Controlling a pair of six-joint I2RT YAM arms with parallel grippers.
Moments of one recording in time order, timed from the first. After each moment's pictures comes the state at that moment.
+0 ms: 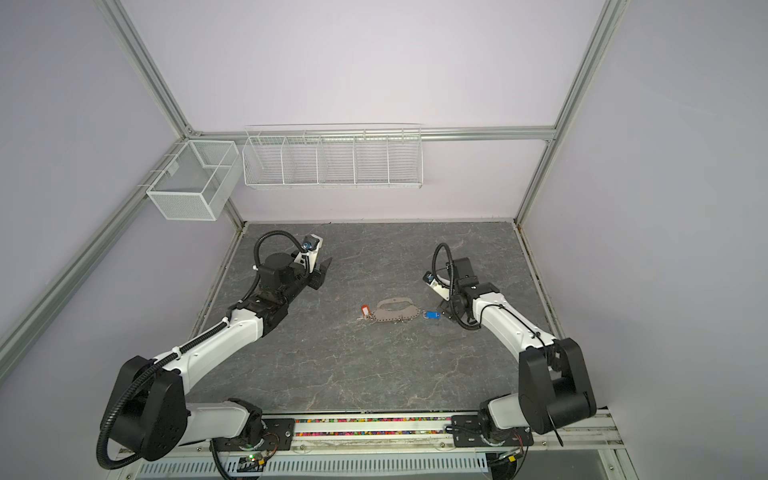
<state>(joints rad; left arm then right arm) -0.44 1.32 0.78 0.27 -0.08 0.22 0.24 1.38 0.90 -0.47 0.13 -0.67</state>
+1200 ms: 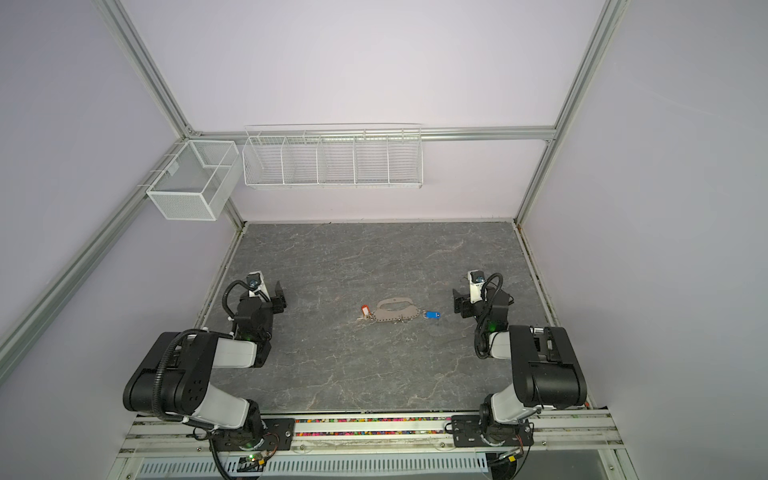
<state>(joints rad) -0.10 1.54 0.30 1.04 -0.27 0.00 -0.04 1.53 0.35 0.81 -0.23 -0.11</state>
